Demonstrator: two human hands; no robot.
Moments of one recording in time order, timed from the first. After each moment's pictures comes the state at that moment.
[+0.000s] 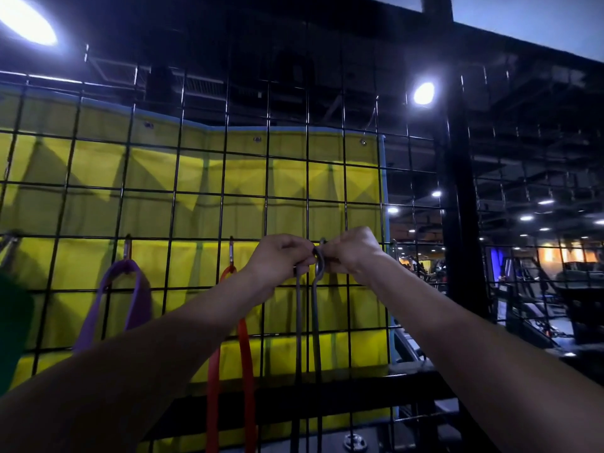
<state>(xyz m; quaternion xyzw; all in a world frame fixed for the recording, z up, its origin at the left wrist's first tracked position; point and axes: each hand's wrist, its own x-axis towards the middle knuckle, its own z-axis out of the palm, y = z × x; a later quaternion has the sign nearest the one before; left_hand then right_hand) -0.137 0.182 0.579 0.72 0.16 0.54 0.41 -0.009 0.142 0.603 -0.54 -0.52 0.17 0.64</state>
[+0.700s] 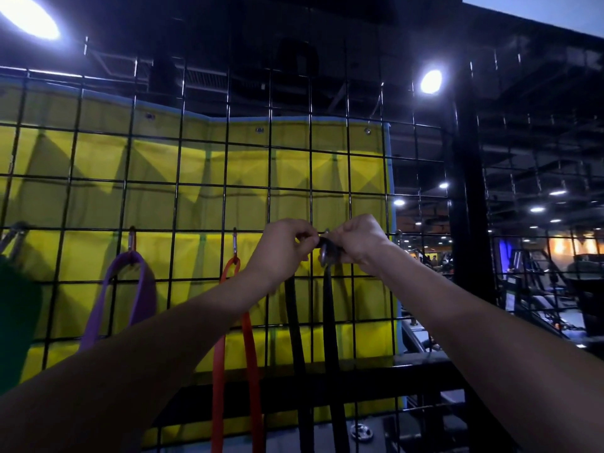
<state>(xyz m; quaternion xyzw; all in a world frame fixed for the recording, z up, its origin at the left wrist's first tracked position) -0.139 0.183 0.581 0.81 0.18 0.55 0.00 -0.003 0.143 0.602 -0.53 -0.55 0.15 0.63</state>
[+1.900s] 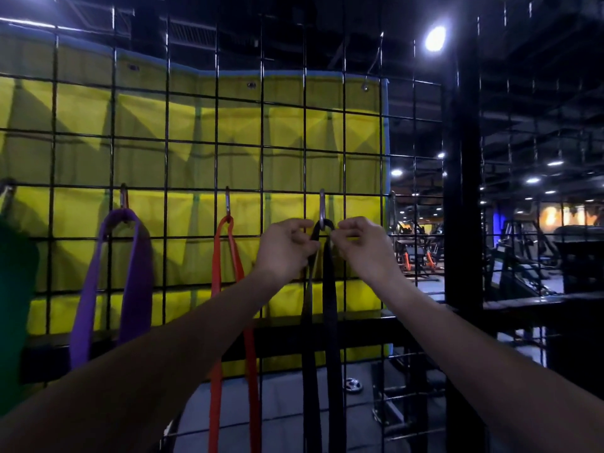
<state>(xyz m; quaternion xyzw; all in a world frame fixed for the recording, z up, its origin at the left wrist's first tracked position) -0.123 0.175 0.524 0.75 0.25 0.54 0.27 0.006 0.122 0.522 -0.55 -0.57 -0.06 0.61</state>
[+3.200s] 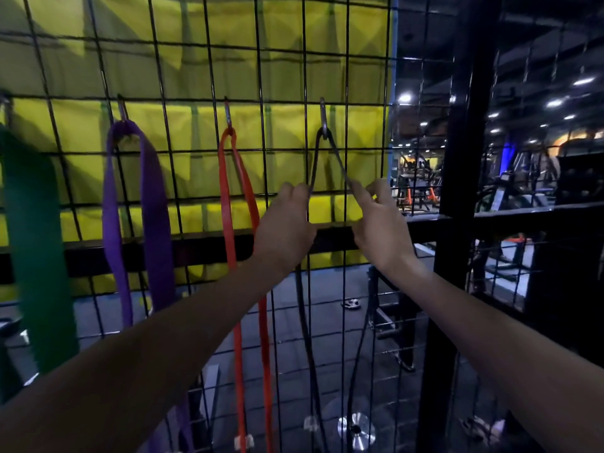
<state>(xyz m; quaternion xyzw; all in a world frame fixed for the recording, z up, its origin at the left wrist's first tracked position) -0.143 0.135 0.442 0.82 0.33 0.47 -0.04 0.001 0.081 0.432 -0.64 -0.61 -0.27 0.38</state>
